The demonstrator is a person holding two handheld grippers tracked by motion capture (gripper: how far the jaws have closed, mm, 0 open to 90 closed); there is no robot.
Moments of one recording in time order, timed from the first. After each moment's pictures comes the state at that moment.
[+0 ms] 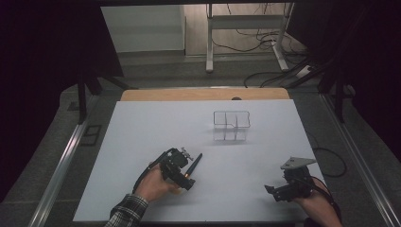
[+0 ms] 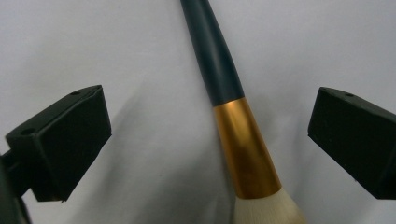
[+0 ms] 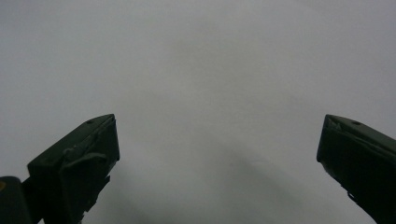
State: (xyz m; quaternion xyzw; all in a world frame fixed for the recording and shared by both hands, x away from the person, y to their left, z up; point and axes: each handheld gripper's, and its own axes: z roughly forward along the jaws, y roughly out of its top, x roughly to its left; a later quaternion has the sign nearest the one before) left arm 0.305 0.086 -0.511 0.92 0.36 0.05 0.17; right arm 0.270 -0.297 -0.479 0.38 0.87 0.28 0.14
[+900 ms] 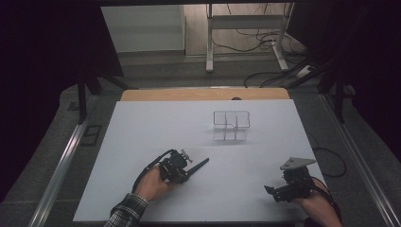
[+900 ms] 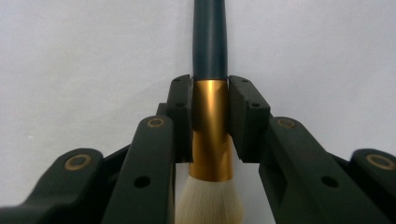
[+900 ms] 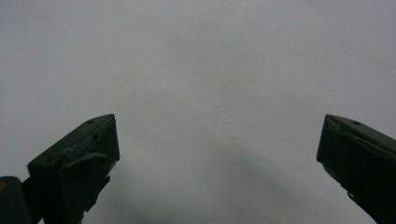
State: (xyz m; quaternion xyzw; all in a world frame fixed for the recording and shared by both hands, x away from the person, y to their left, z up) left arm 0.303 0.090 -0.508 0.92 0.35 0.02 0.17; right arm 0.270 -0.296 -0.479 0.38 0.87 0.28 0.14
